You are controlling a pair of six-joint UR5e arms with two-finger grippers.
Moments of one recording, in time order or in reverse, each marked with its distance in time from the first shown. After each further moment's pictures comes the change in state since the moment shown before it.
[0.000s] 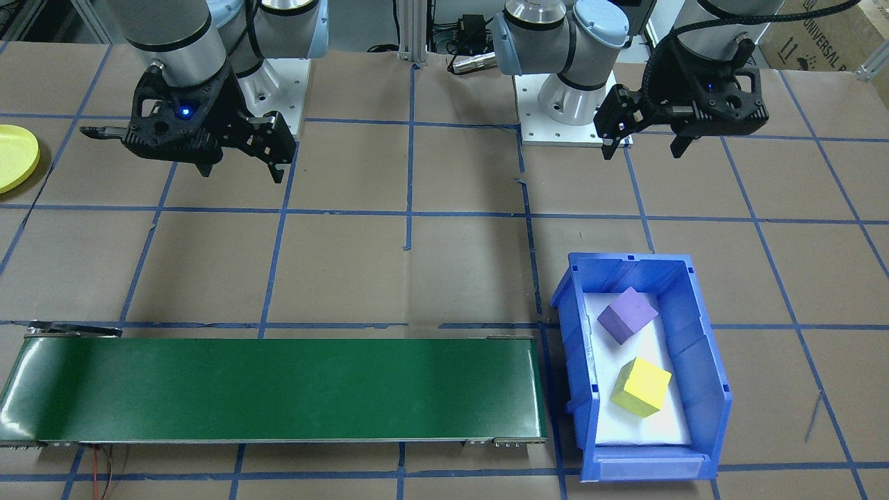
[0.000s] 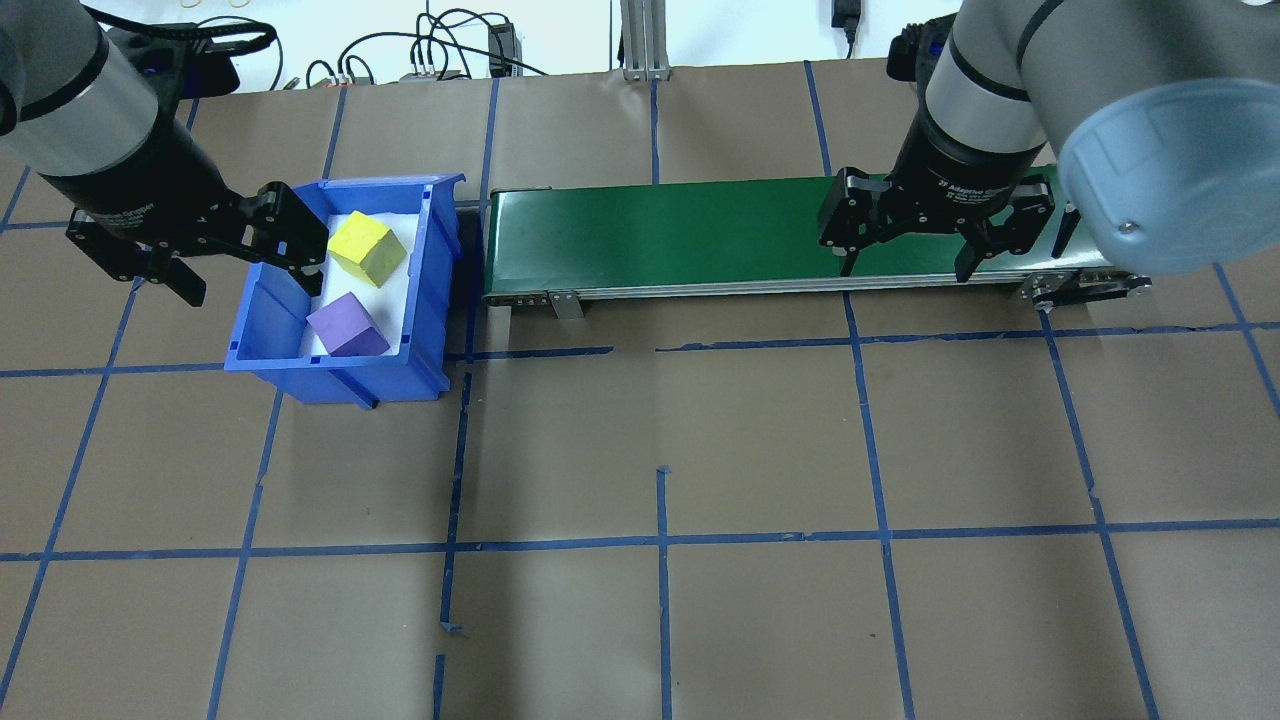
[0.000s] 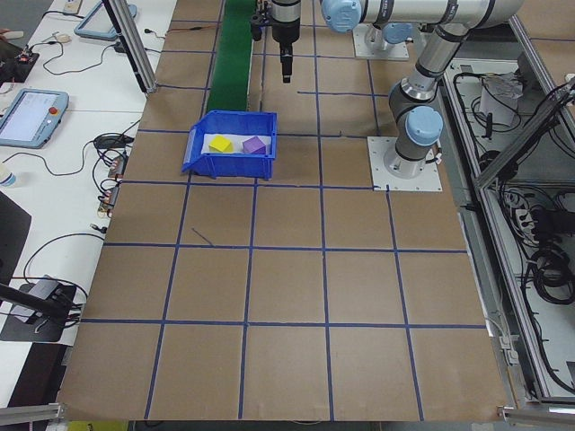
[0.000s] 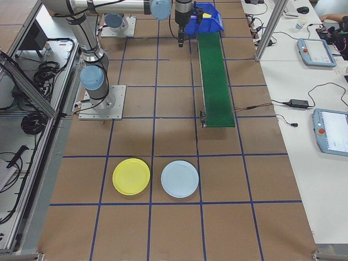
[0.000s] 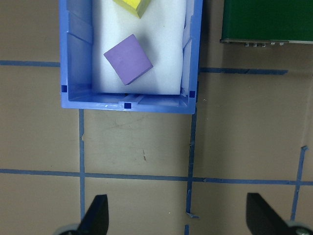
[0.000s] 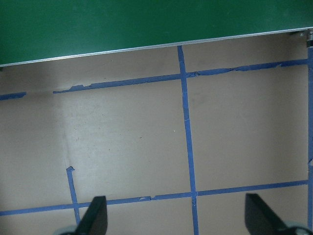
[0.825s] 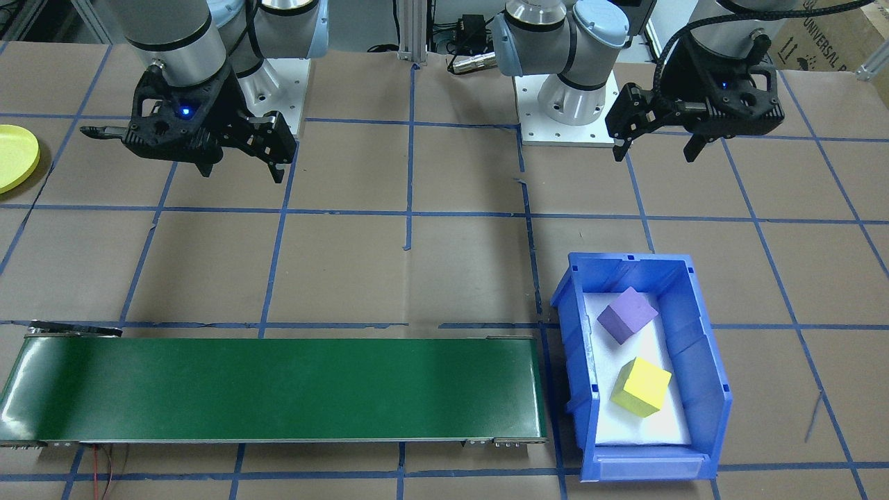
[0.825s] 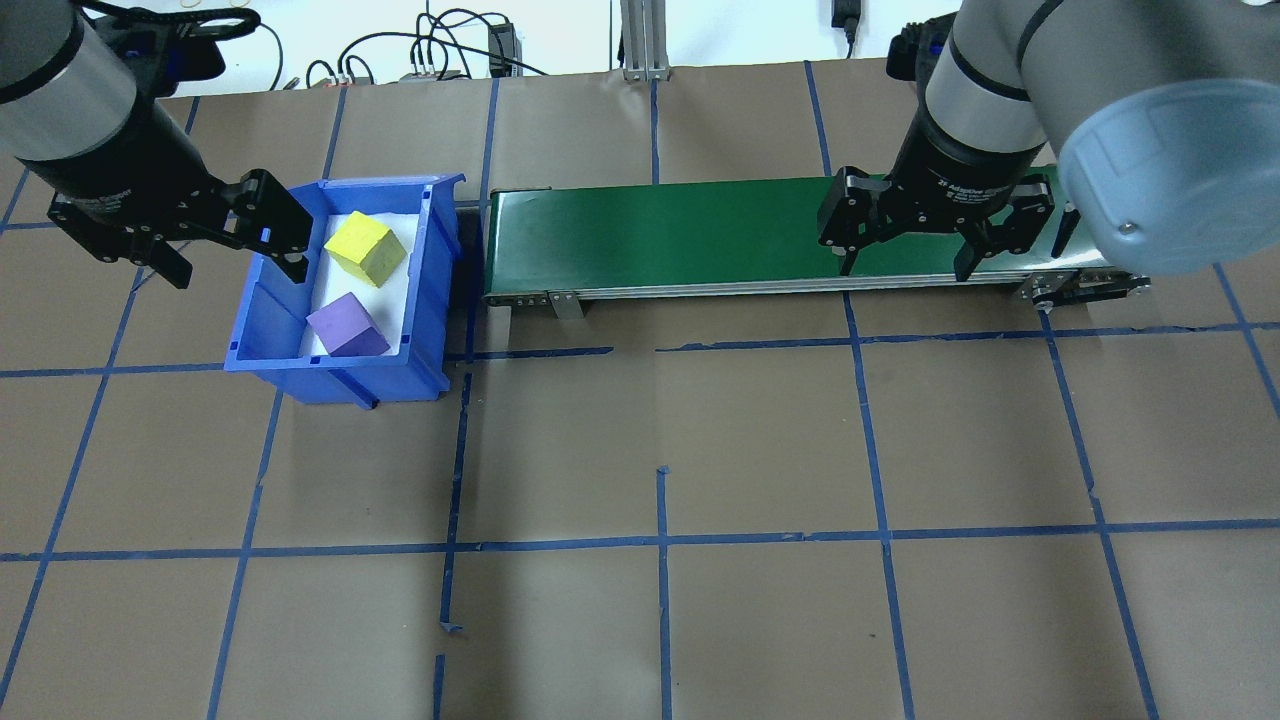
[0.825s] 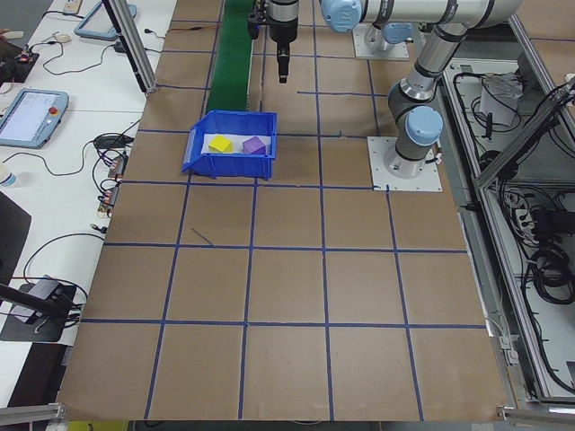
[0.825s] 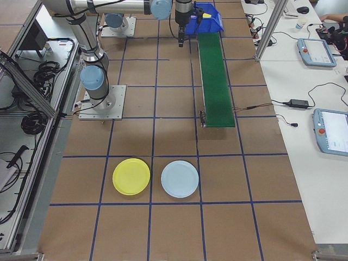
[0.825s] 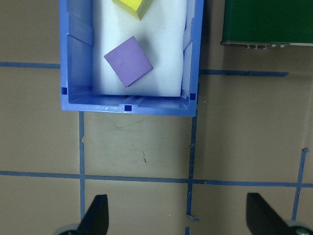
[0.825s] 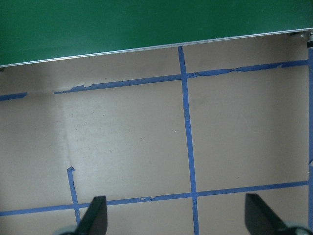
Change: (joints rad) left arm 0.027 -0.010 0.017 0.023 0.001 0.091; right arm 0.000 0.000 0.000 -0.002 0.002 0.000
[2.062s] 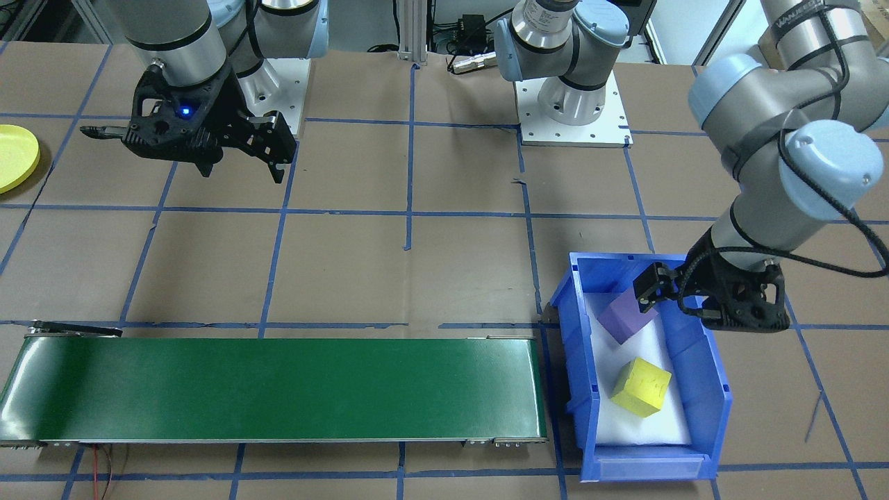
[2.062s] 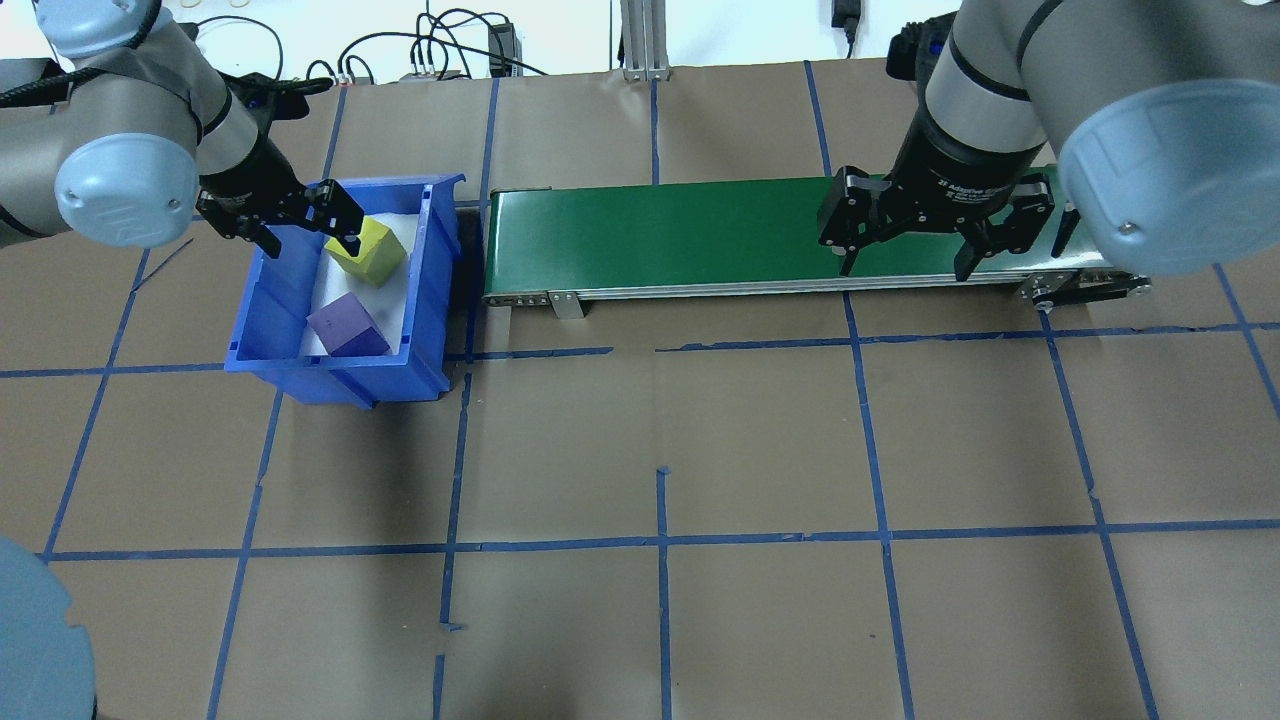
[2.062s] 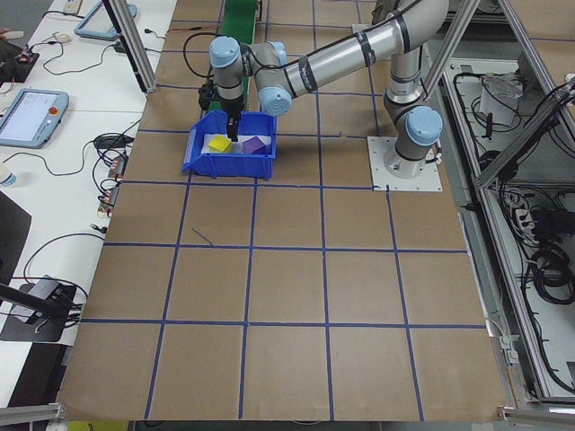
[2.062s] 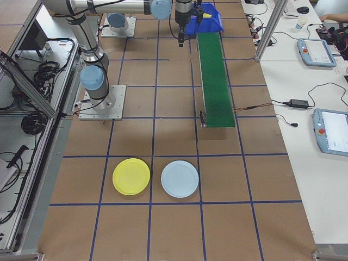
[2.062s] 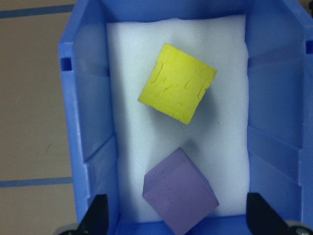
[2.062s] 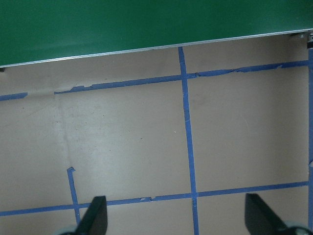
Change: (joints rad) left arm 0.079 -0.424 -0.017 0.433 -0.060 0.100; right arm 0.000 0.000 0.000 -0.001 0.000 -0.002
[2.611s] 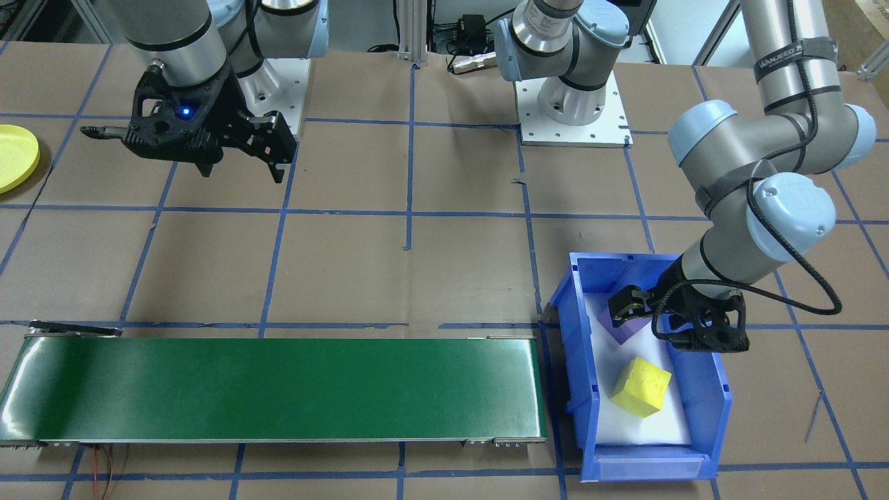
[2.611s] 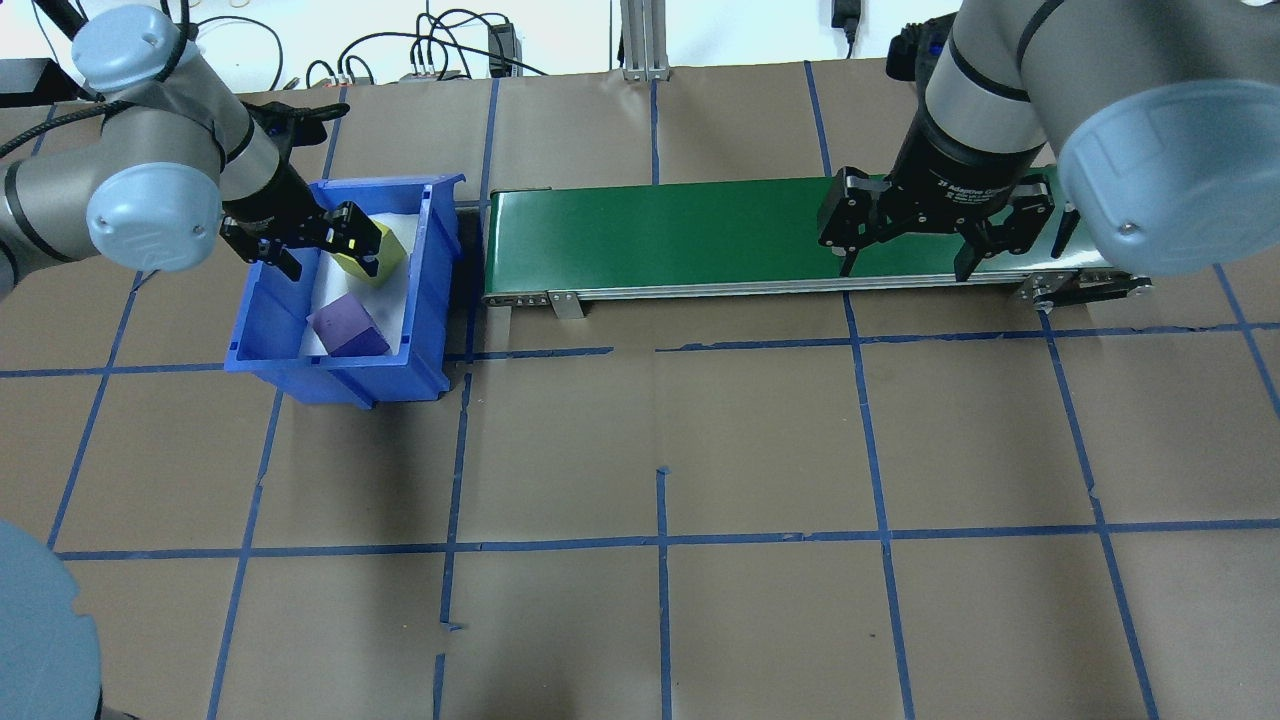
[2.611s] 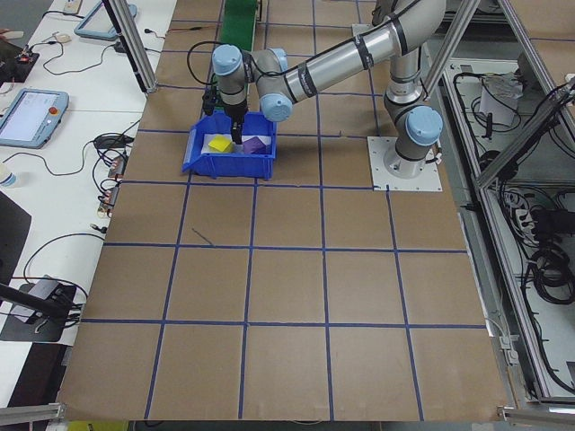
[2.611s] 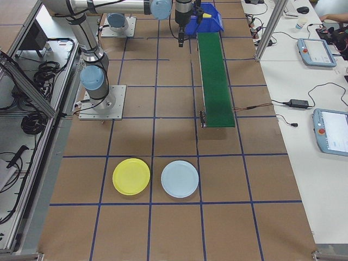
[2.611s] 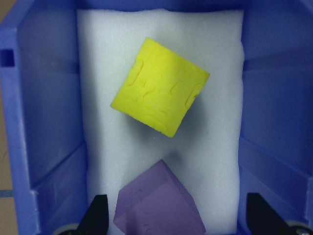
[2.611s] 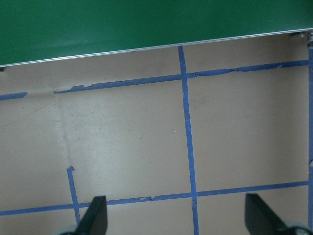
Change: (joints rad) left arm -0.004 -0.001 -0.078 0.045 -0.006 -0.015; right arm 0.000 0.000 0.000 0.001 0.000 0.000
